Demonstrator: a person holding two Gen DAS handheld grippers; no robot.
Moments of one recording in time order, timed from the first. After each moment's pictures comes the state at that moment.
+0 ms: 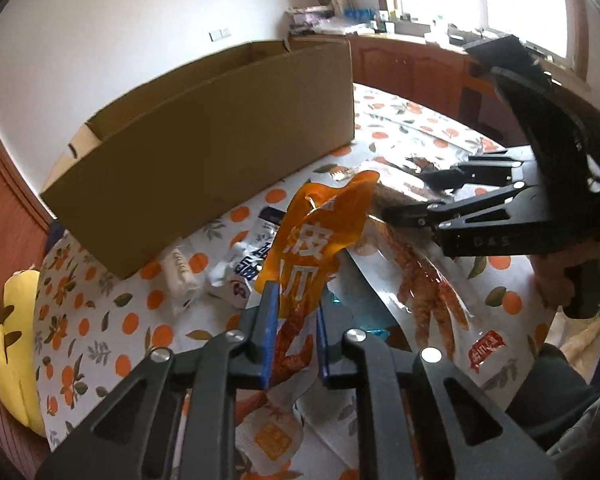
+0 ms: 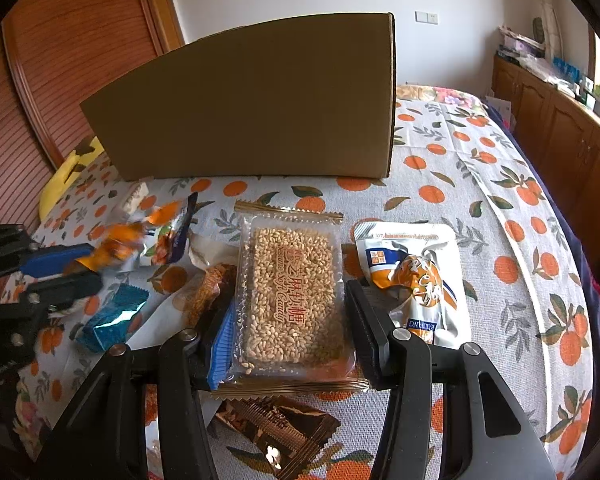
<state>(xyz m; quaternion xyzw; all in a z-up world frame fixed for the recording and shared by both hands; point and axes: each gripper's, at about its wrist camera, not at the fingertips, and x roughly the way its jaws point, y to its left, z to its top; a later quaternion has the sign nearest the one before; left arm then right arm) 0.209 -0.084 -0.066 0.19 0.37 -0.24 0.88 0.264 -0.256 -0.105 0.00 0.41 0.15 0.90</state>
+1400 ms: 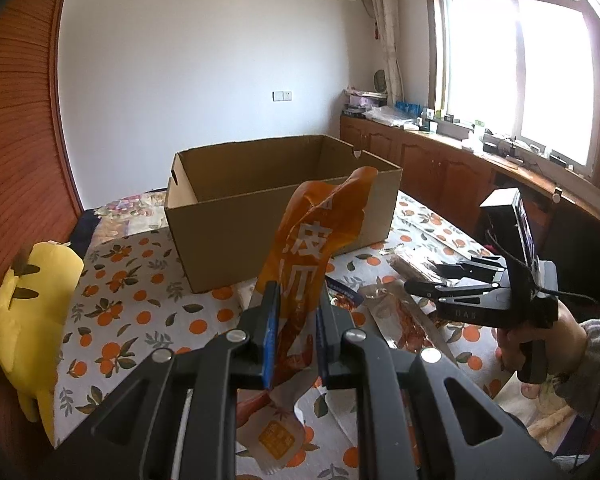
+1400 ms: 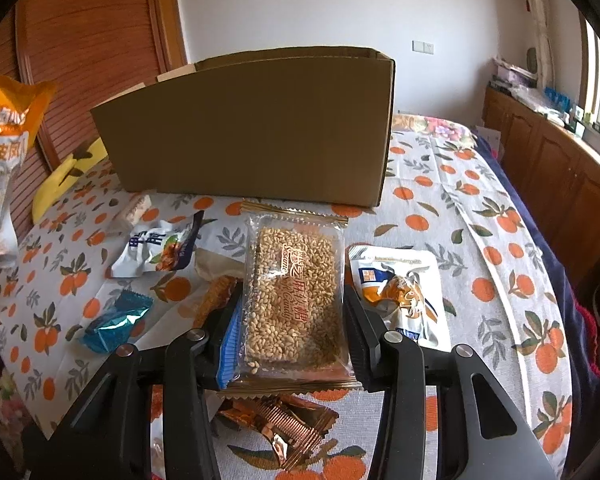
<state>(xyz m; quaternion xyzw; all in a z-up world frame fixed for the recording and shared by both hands) 0.171 -0.012 -0.004 0.05 0.27 -0.20 0.94 0.249 -0.251 -0.092 -0.03 0.37 0.13 0.92</state>
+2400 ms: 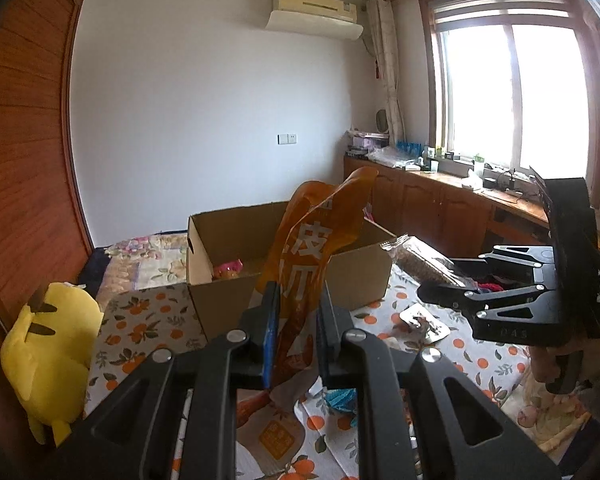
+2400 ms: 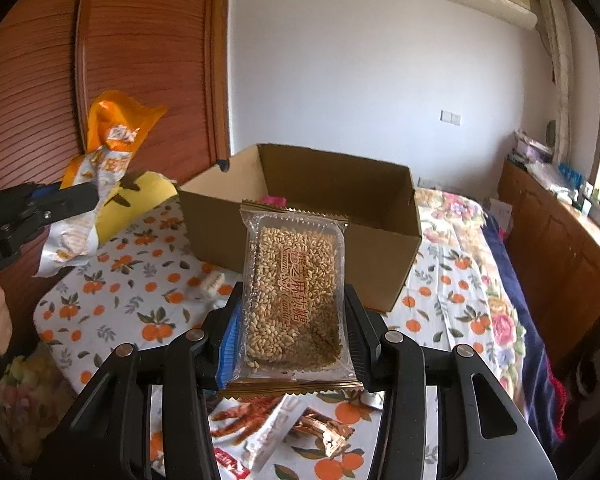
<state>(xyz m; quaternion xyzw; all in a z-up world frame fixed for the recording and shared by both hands) 0.163 -0.005 0.054 0.04 0.19 -0.19 0.96 0.203 -0.213 0.023 -0.08 0.27 0.18 0.94</state>
